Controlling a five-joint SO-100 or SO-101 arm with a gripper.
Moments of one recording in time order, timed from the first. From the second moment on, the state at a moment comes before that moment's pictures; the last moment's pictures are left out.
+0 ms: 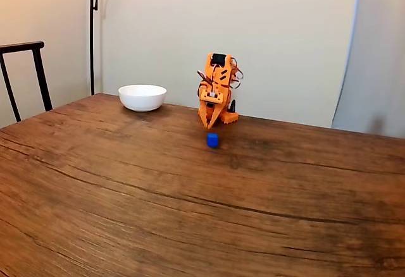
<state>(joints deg) 6.2 190.1 178.1 75.5 107.2</state>
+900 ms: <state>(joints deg) 3.0 190.4 178.2 74.4 106.0</state>
